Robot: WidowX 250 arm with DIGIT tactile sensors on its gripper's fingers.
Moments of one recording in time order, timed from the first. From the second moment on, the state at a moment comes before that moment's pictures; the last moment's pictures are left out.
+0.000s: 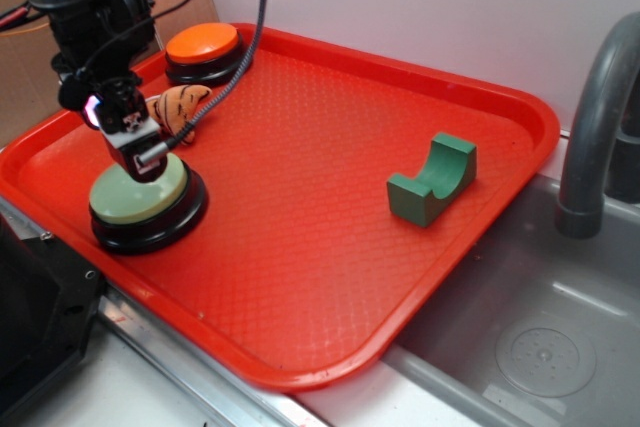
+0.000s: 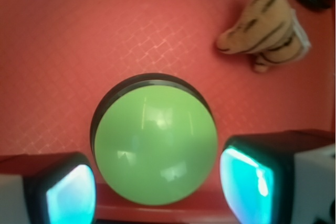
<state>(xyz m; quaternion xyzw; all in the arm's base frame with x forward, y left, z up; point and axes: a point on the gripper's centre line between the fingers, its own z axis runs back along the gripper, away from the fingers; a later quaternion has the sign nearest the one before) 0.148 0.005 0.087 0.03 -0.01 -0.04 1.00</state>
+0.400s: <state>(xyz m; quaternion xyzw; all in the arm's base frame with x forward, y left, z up) 0.150 0.002 0.101 0.03 -0.01 -0.04 1.00</state>
